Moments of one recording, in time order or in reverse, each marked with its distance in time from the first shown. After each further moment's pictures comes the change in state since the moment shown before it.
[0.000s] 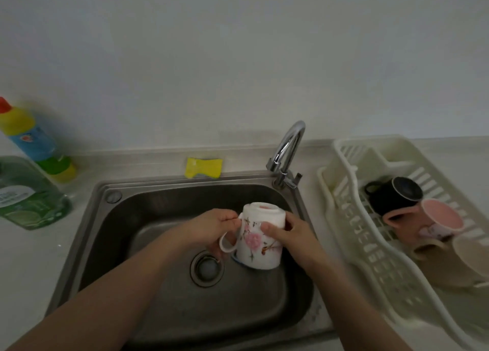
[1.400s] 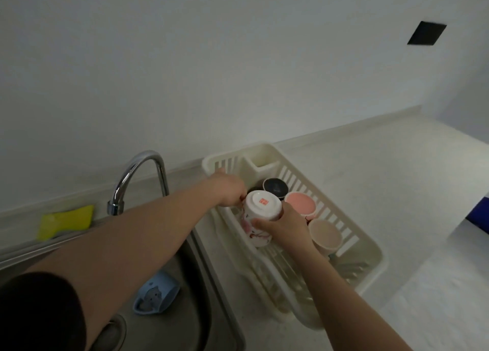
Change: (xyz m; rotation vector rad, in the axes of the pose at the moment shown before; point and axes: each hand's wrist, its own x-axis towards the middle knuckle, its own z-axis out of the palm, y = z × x) left_hand 0.158 0.250 0.162 1.569 -0.051 0.538; right_hand -0.039 0.011 -0.216 -0.355 0.656 0.077
